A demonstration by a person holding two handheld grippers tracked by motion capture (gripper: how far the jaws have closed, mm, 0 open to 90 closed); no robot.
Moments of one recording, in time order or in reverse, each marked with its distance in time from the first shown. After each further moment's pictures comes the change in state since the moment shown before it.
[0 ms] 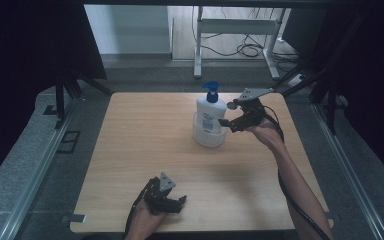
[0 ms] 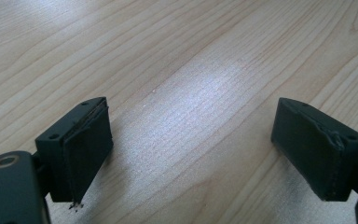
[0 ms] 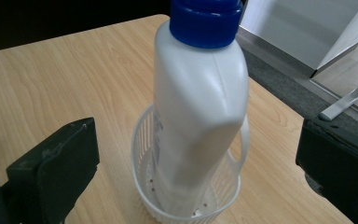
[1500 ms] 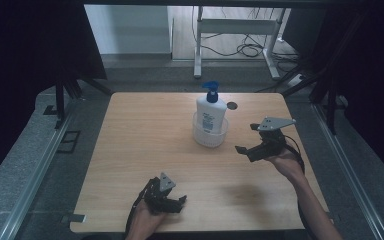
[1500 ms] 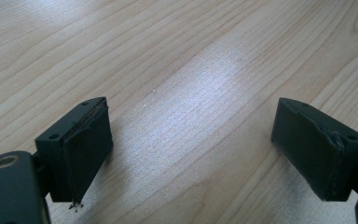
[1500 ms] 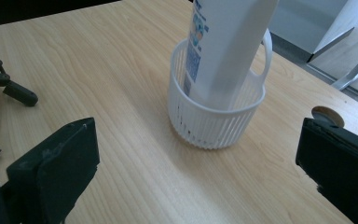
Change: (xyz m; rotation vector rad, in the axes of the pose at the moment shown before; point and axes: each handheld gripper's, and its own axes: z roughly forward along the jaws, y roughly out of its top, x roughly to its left) left arm -0.001 0.000 0.000 0.000 0.003 -0.006; right arm 0.041 -0.064 -0.060 0.012 -0.024 0.021
